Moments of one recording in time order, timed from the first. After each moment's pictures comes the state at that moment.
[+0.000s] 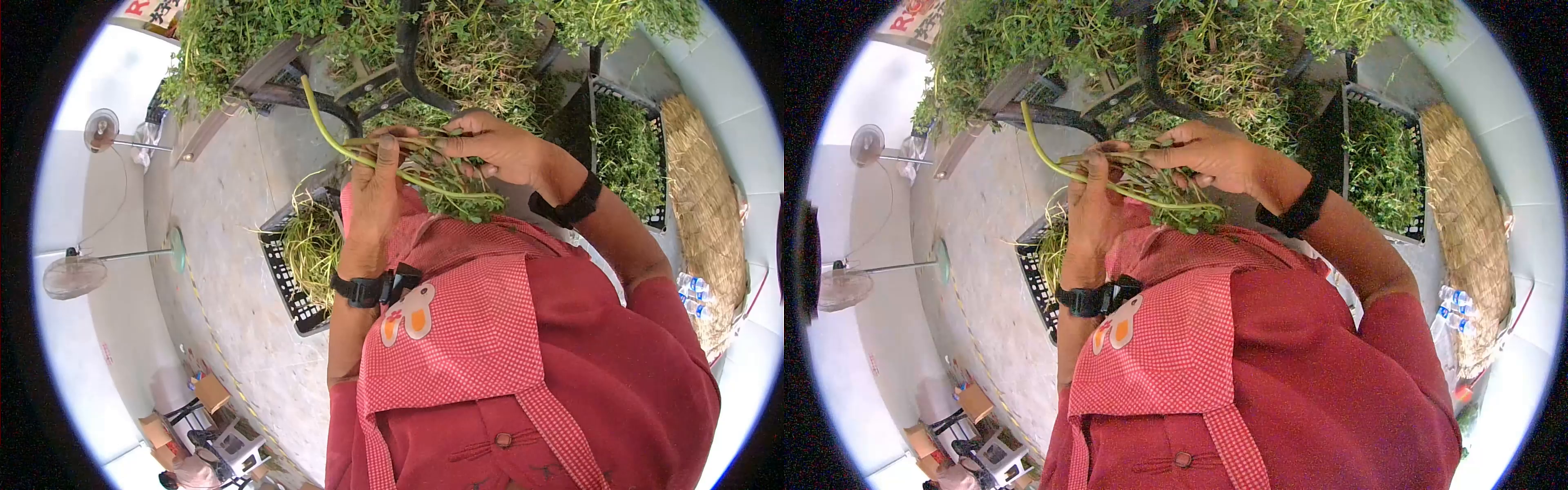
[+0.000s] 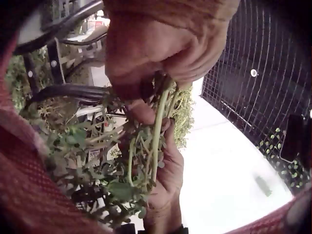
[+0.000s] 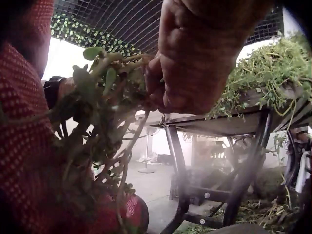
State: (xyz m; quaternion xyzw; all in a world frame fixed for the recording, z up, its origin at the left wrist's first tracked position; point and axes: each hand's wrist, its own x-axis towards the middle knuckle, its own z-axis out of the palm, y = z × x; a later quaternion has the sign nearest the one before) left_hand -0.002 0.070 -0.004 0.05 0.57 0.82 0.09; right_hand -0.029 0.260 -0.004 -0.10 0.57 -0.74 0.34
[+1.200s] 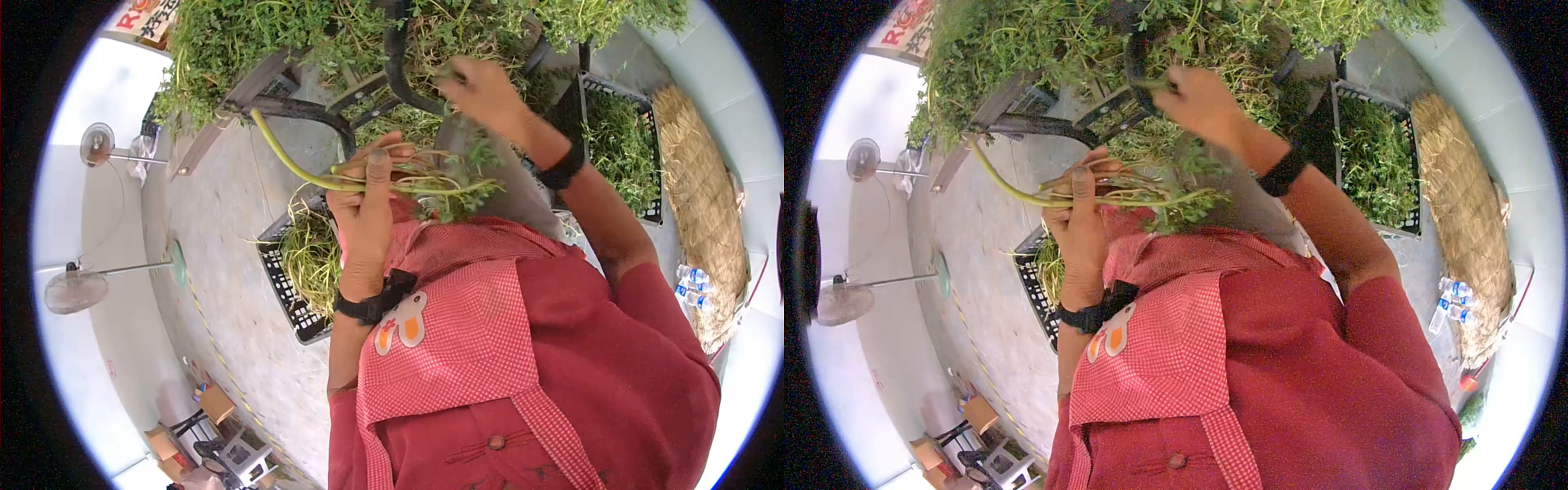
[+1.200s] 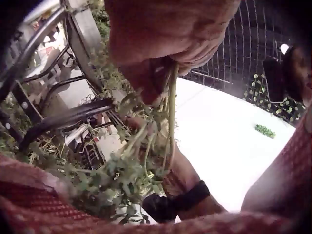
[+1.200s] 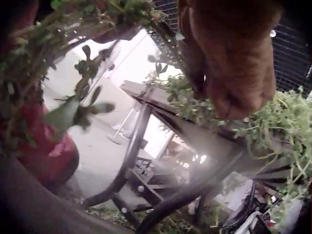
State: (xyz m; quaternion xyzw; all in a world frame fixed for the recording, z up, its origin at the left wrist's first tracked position) left_hand 0.006 0.075 0.012 0.12 0.70 0.70 -0.09; right_hand -0.086 0.272 -0.020 -0.15 0.92 -0.30 -0.21
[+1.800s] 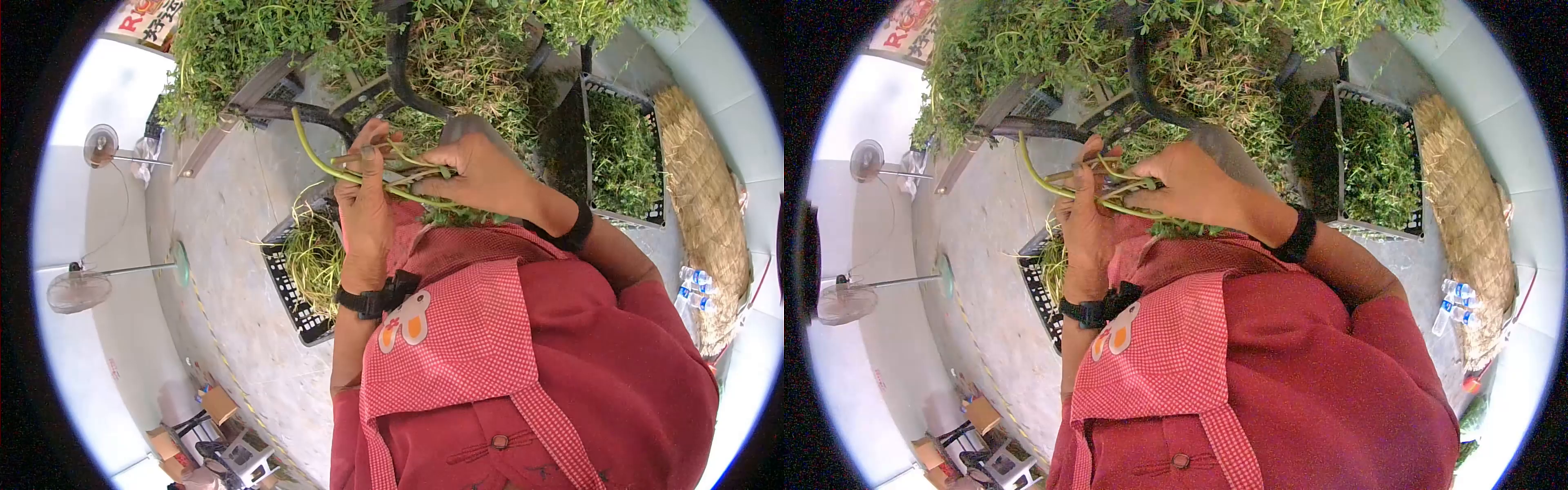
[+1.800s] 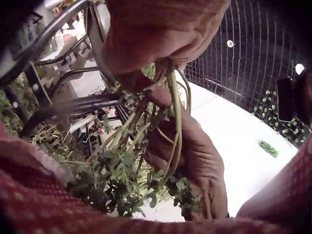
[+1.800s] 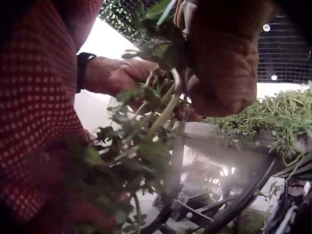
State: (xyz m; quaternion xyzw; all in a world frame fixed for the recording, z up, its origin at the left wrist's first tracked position) left_hand -0.002 0.074 -0.001 0.05 0.58 0.81 0.00; right_hand -0.003 0.243 0.008 -0.27 0.82 -0.50 0.02
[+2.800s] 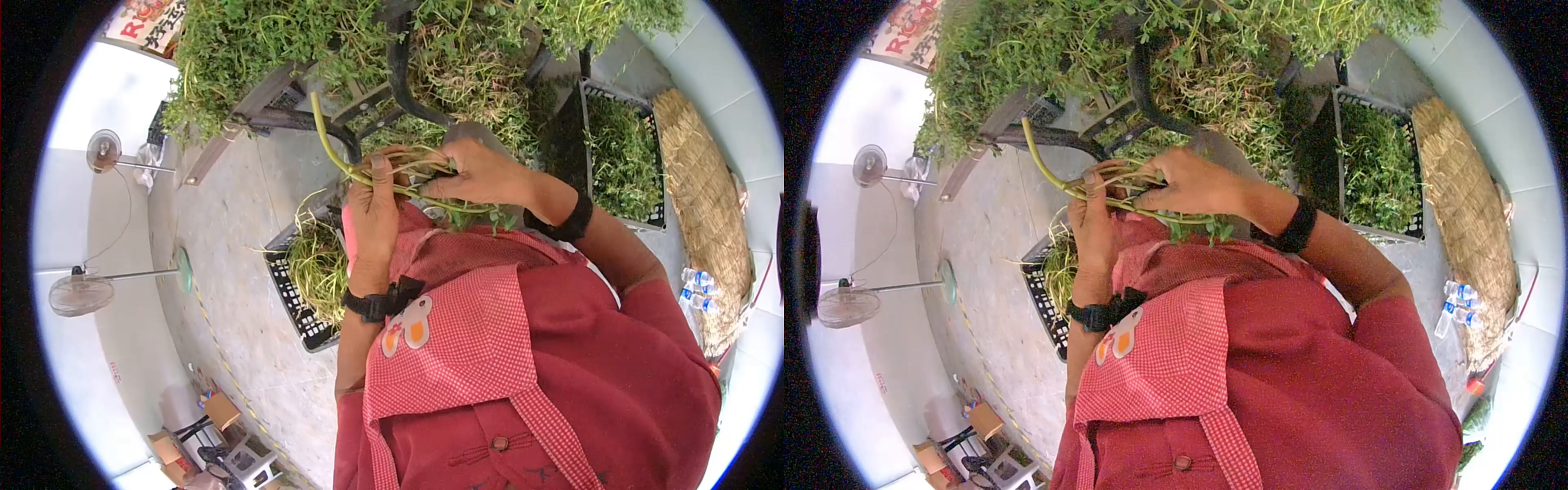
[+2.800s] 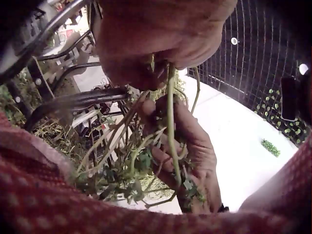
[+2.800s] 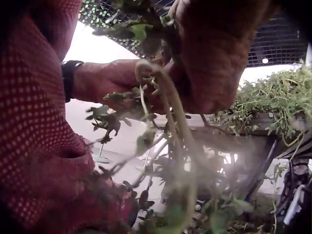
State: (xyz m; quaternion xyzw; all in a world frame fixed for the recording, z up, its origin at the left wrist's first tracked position) left_hand -0.004 0.070 -0.010 0.02 0.71 0.71 0.01; right_hand -0.019 0.252 0.000 -0.24 0.82 -0.51 0.12
